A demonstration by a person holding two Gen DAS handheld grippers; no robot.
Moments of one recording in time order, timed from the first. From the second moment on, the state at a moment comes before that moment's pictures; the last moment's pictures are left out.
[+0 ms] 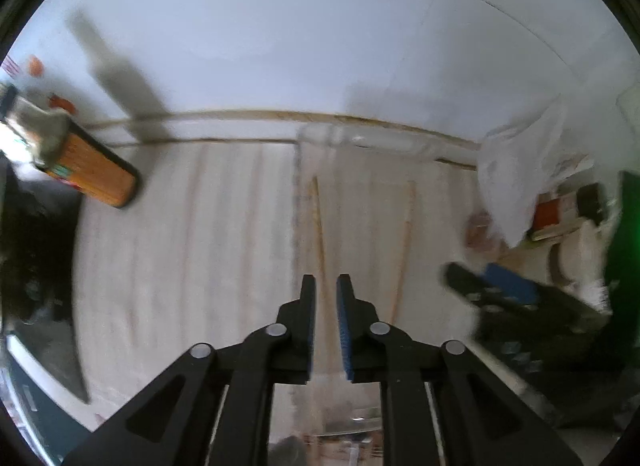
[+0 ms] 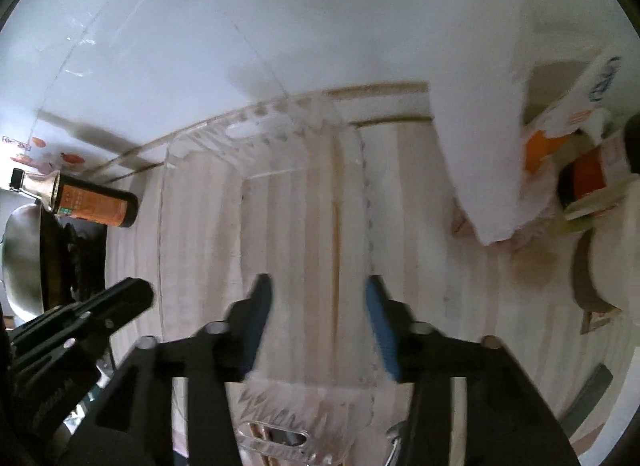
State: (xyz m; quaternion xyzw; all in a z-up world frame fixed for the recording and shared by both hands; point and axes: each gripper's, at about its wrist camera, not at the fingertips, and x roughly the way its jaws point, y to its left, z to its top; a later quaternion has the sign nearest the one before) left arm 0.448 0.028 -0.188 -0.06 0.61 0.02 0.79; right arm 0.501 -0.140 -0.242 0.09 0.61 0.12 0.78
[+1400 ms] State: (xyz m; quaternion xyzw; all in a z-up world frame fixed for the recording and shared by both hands) left arm 0.247 0.040 -0.103 -0.02 0.45 0.08 0.89; right arm 0.267 -0.184 -0.122 0.06 0.45 0.02 0.89
